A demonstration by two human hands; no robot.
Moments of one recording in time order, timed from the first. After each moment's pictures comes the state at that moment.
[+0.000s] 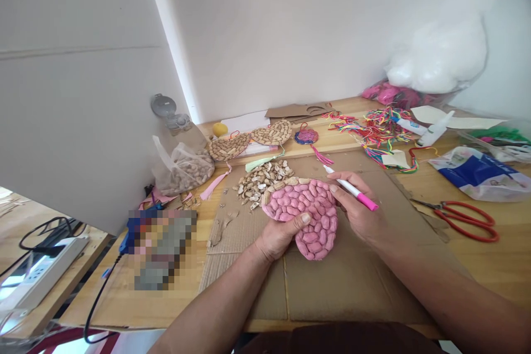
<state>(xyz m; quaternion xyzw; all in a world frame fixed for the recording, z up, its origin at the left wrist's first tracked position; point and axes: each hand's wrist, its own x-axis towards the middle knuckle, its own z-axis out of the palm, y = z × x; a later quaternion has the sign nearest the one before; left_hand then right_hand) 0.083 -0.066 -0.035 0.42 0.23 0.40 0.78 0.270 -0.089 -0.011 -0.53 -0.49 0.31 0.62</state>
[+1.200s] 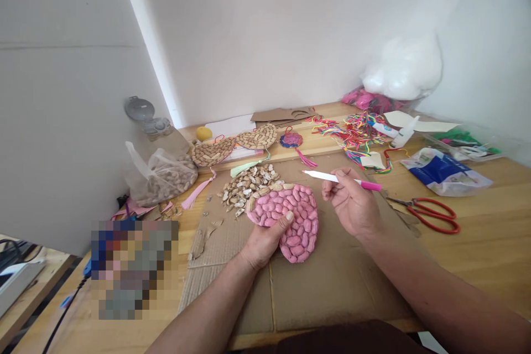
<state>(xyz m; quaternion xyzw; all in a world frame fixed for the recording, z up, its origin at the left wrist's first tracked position) 0.083 -0.067 -0.037 0.44 0.31 0.41 0.74 0.281 -0.080 0.001 -0.43 -0.40 0.37 0.72</state>
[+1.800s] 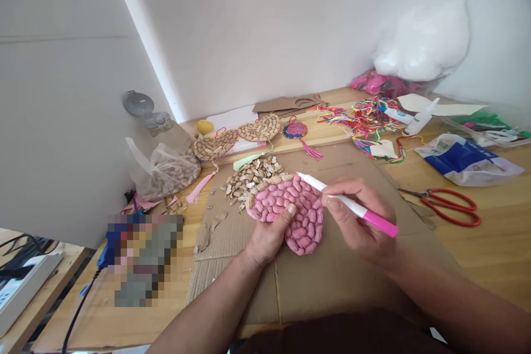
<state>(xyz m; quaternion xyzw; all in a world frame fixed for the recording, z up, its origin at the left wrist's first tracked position) 0.083 -0.071 -0.031 0.49 0.34 0.44 0.68 0.260 -0.128 0.014 -0.49 -0.64 0.08 0.59</state>
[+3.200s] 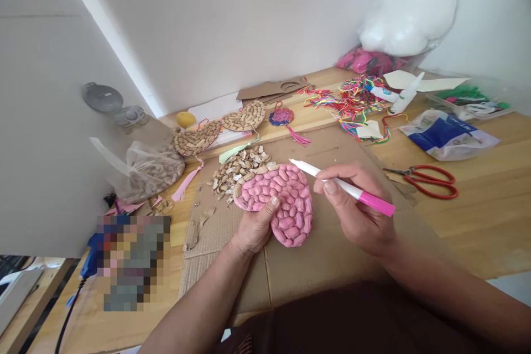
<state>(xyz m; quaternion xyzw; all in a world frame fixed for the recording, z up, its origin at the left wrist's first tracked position) 0.084 -0.066 -0.041 0.42 0.27 0.43 0.76 0.263 -0.138 0.022 -0.48 -0.60 0.12 0.63</state>
